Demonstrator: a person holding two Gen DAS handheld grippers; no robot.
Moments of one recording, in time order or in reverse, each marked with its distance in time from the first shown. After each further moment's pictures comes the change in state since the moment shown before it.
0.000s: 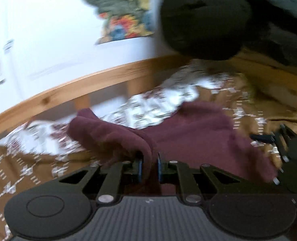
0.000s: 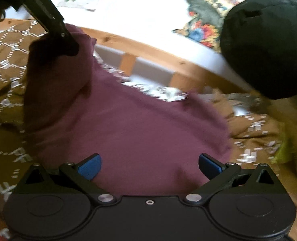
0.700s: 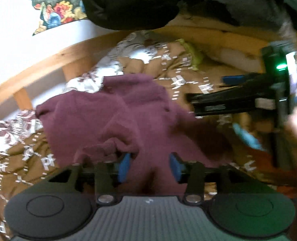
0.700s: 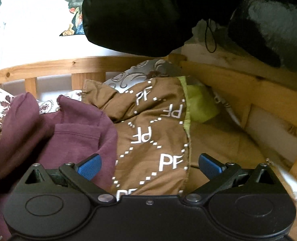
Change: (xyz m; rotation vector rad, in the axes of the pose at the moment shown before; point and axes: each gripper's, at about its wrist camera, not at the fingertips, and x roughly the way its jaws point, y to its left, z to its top) left arm 0.028 -0.091 -0.032 0.099 0.094 -0.203; right arm 0.012 -0.132 -0.023 0.434 0.086 -0.204
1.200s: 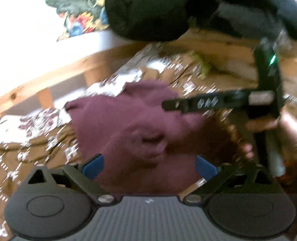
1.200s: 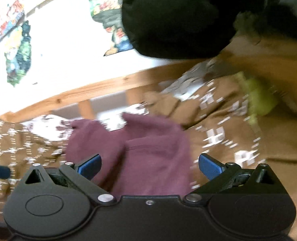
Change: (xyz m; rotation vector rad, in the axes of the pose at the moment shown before) left arm -0.040 0.006 -0.035 -0.018 -0.063 0.122; right arm -0.009 0.028 0.006 0.177 -0.009 0.384
